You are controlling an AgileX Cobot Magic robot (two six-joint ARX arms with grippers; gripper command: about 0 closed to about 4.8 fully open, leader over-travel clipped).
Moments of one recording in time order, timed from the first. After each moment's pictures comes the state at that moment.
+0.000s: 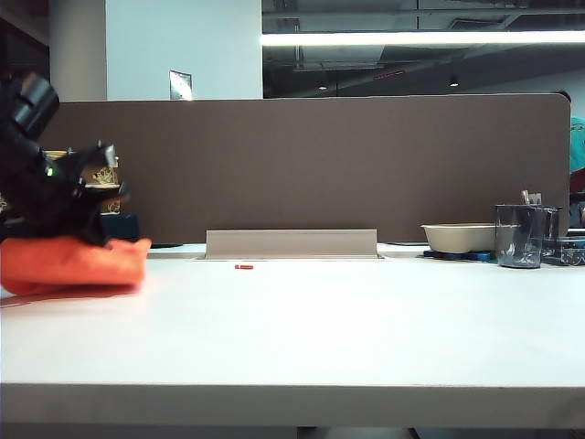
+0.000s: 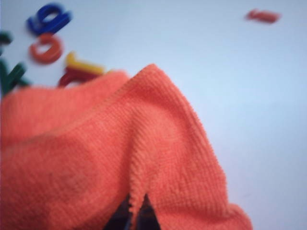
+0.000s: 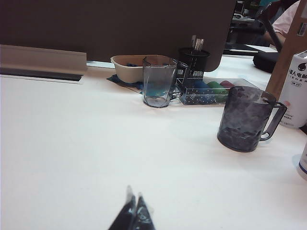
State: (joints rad) left arm -0.02 1.84 1.11 0.06 0.28 0.05; right arm -0.04 0.00 0.01 -0.02 0.02 -0.10
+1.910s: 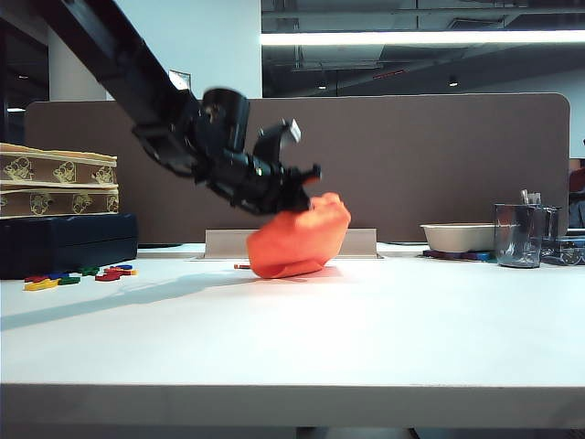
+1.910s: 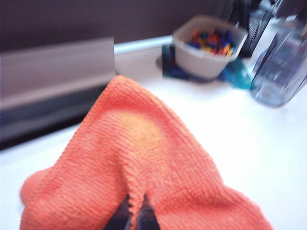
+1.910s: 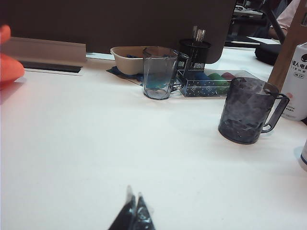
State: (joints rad) left arm -0.40 2.38 1.84 0.27 0.35 -0.03; right arm -0.04 0.00 0.01 -0.05 0.02 -0.10
